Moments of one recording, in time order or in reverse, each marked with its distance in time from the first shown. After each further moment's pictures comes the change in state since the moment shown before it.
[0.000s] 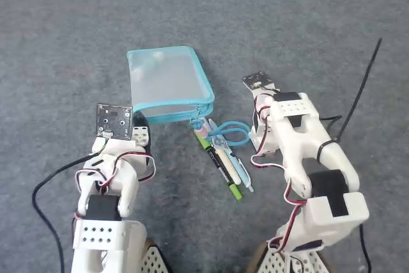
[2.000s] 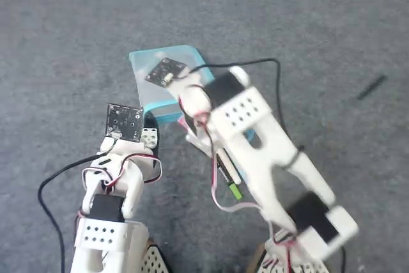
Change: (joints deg) left arm 4.6 0.0 0.0 0.0 0.0; right arm -29.1 -4.7 -39.5 36.8 2.5
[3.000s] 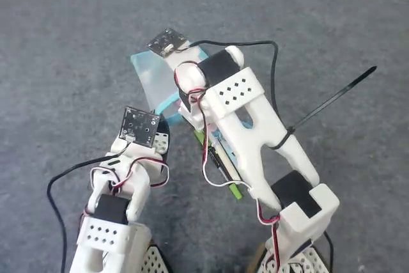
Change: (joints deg) left arm 5.9 -0.1 1.4 0.1 -2.5; right arm 3.7 8.3 -14.2 0.1 -8.0
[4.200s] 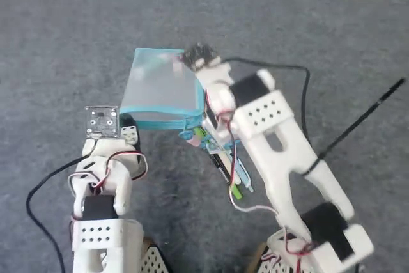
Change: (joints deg) left arm -17.8 0.1 0.2 -1.6 3.3; right arm 4.2 -21.0 39.3 -18.0 1.9
